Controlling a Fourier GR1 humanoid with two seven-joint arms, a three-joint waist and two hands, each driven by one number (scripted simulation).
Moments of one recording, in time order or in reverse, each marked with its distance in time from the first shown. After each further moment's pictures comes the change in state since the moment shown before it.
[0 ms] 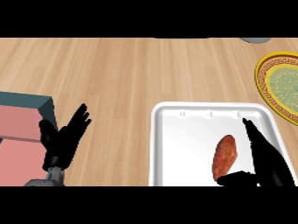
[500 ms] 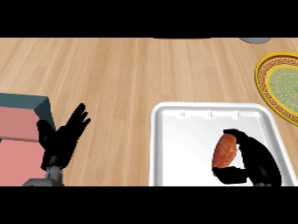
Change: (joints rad) left arm -0.003 -0.007 0.028 0.012 -0.009 -0.025 -0.019; right arm -0.035 0.027 0.002 0.143 0.026 0.055 -0.108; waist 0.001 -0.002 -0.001
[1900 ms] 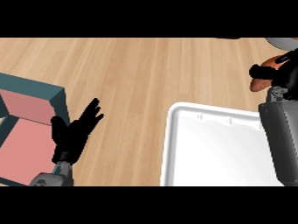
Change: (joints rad) left arm -0.045 -0.034 -0.053 -0.025 -0.042 -0.040 0.018; right arm -0.669 0.056 -0.430 0.423 0.696 -0.334 0.334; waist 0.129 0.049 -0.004
